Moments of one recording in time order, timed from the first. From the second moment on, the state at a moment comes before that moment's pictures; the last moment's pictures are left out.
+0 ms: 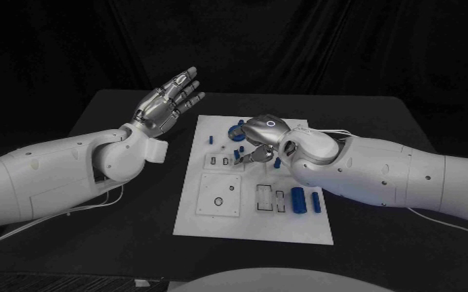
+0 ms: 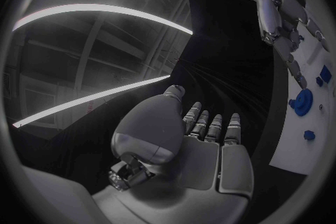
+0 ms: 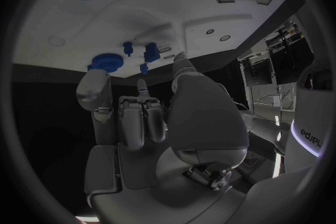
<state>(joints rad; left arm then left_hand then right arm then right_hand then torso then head) 1.24 -0.90 -0.21 1.45 0.16 0.15 0.68 1.34 0.26 -0.09 0.21 0.67 0.27 0.04 0.07 0.04 0.01 0.03 0.17 0.02 0.01 0.10 0.02 0.01 0.16 0.01 0.20 0.00 0.00 1.21 -0.54 -0.21 1.38 -1.71 -0.42 -0.11 1.29 -0.21 -0.04 0.30 0.05 0.73 0.09 0.07 0.21 1.47 0.00 1.57 1.31 1.47 -0.06 1.57 1.31 0.09 1.38 0.05 0.99 1.31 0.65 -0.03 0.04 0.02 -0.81</state>
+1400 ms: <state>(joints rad) 1.45 -0.76 -0.21 1.34 -0.67 -0.18 0.50 1.21 0.13 -0.33 0.29 0.16 0.55 0.14 0.82 0.29 1.46 0.06 1.57 1.31 1.46 0.01 1.57 1.31 0.07 1.37 0.11 1.44 1.26 1.36 -0.96 -0.21 1.62 -1.41 -0.59 -0.09 1.07 0.07 -0.04 0.29 0.27 0.86 0.12 0.13 0.23 1.47 0.02 1.57 1.31 1.46 -0.04 1.57 1.31 0.09 1.38 0.07 0.96 1.31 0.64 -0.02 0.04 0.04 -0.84</state>
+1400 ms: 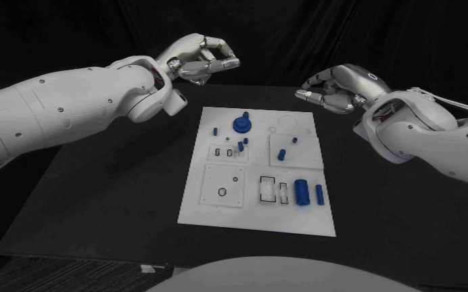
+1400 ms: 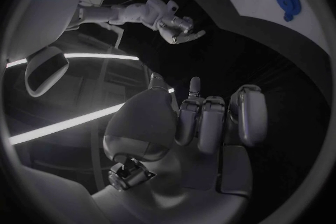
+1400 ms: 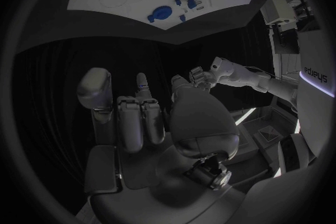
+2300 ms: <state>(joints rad) 1.49 -0.55 -0.21 1.34 -1.14 0.22 -0.37 1.08 0.19 -0.27 0.28 0.18 1.02 0.04 0.53 0.39 1.47 -0.03 1.57 1.31 1.46 -0.08 1.57 1.31 0.04 1.46 0.04 1.54 1.31 1.36 -1.02 -0.21 1.70 -1.37 -0.60 -0.13 1.18 0.07 -0.03 0.28 0.39 0.87 0.12 0.13 0.24 1.46 0.03 1.57 1.31 1.46 -0.04 1.57 1.31 0.09 1.39 0.07 0.97 1.31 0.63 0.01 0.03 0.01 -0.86</state>
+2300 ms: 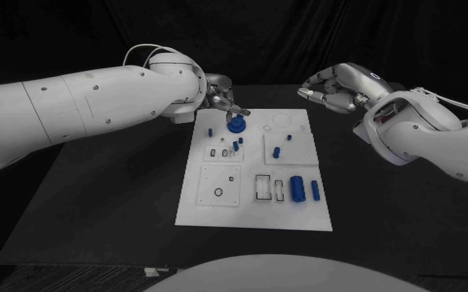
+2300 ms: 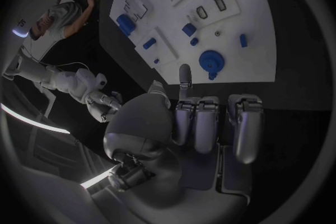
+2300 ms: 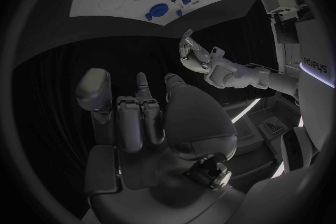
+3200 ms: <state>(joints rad) 1.49 -0.45 -0.21 1.26 -1.19 0.56 -0.58 1.03 0.16 -0.17 0.23 0.18 1.06 0.09 0.19 0.22 1.47 0.01 1.57 1.31 1.47 -0.05 1.57 1.31 0.04 1.47 0.06 1.52 1.31 1.36 -0.99 -0.21 1.70 -1.37 -0.55 -0.15 1.21 0.07 -0.02 0.28 0.39 0.87 0.12 0.13 0.24 1.46 0.03 1.57 1.31 1.46 -0.04 1.57 1.31 0.09 1.39 0.07 0.96 1.31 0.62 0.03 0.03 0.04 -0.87</state>
